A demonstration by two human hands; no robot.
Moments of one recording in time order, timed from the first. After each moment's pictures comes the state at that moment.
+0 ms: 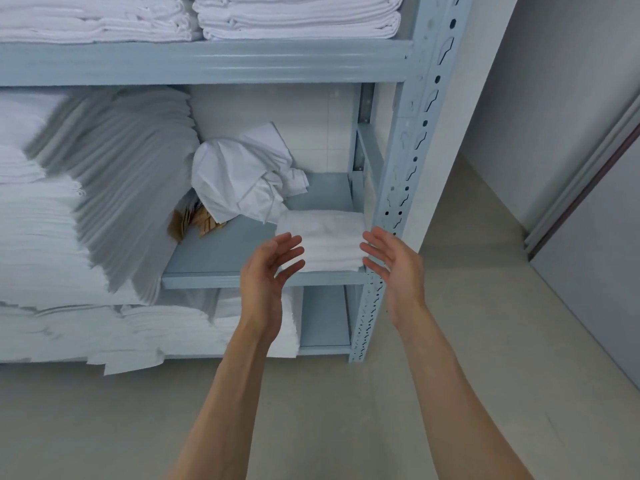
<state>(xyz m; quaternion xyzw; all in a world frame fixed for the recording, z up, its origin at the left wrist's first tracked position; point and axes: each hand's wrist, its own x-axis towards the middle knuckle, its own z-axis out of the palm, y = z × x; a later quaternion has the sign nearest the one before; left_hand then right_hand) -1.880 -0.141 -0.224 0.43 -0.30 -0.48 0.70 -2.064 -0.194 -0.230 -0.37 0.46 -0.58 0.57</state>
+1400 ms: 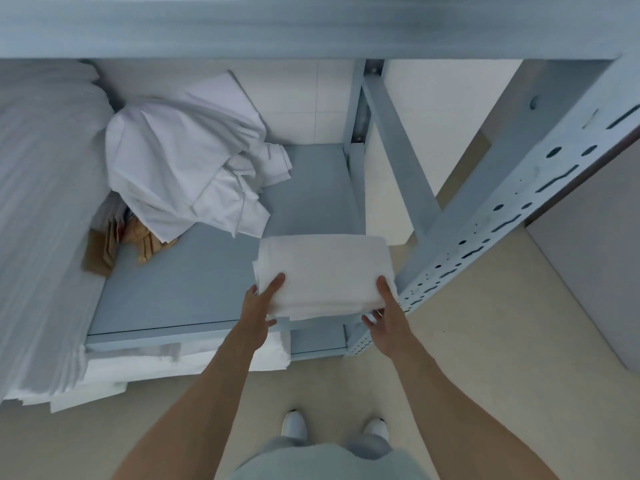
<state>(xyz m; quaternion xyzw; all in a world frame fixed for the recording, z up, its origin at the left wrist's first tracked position) -1.774 -0.433 -0.438 0.64 -0.12 -0.62 0.43 -2.017 -0.436 -0.433 -0.06 0.57 -0.47 0.68</state>
